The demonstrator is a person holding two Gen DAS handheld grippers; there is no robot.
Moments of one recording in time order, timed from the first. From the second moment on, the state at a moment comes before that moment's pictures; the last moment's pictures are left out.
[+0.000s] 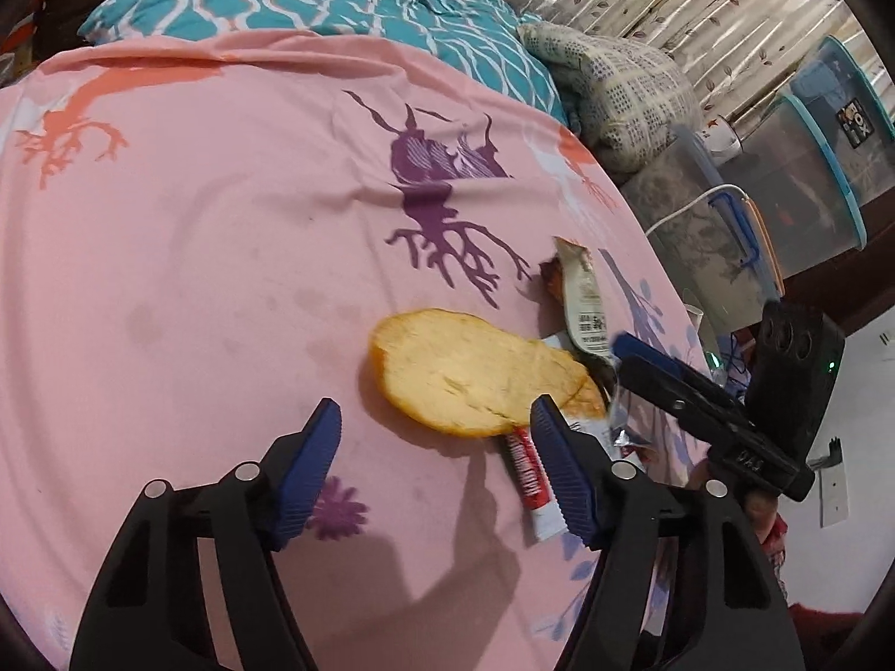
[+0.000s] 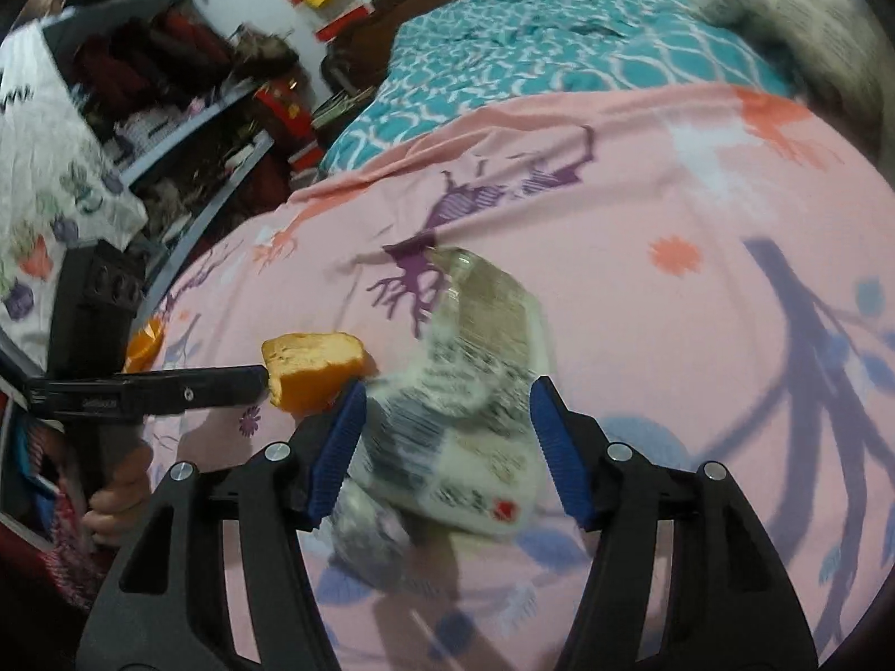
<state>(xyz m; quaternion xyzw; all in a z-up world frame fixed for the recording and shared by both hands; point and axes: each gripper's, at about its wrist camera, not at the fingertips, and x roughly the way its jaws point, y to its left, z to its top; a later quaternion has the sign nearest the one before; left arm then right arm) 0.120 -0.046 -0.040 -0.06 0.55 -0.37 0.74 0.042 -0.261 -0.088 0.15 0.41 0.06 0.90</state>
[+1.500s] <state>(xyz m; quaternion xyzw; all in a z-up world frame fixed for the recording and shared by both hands) 0.026 -0.140 -0.044 0.17 0.50 -0.37 0.77 -0.071 -0.278 -0.089 0.23 0.39 0.11 0.89</state>
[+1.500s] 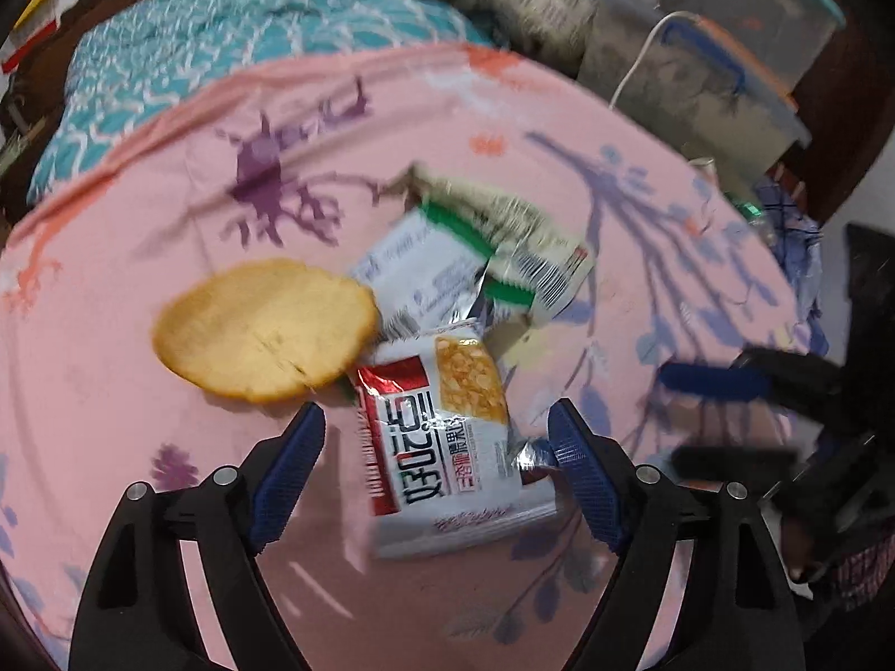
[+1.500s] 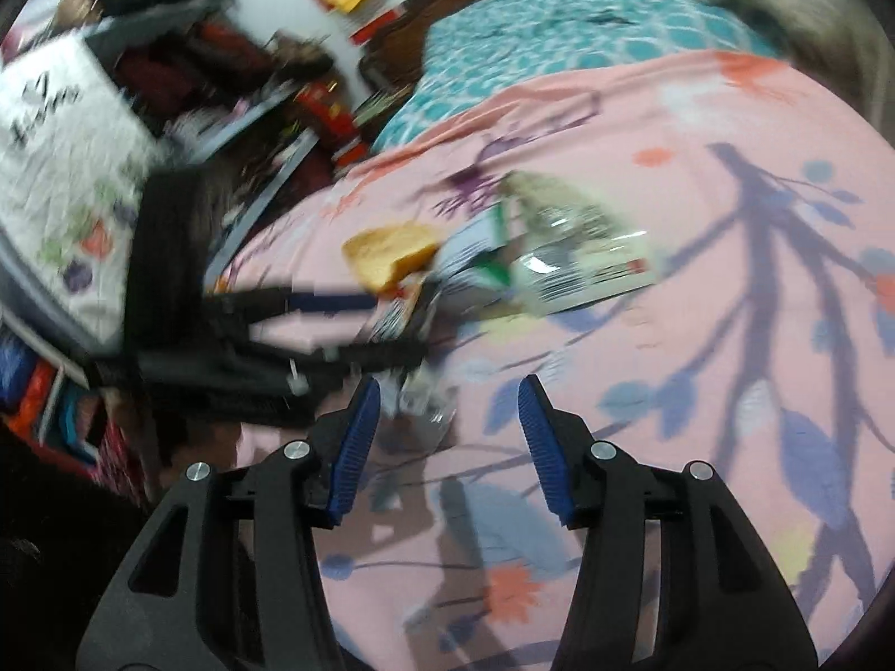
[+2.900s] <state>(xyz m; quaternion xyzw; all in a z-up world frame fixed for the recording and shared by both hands) -0.003 -0.123 -0.040 0.20 0.45 -0.36 0.79 -0.094 -0.314 -0.106 0.34 0.36 0.03 0.87</state>
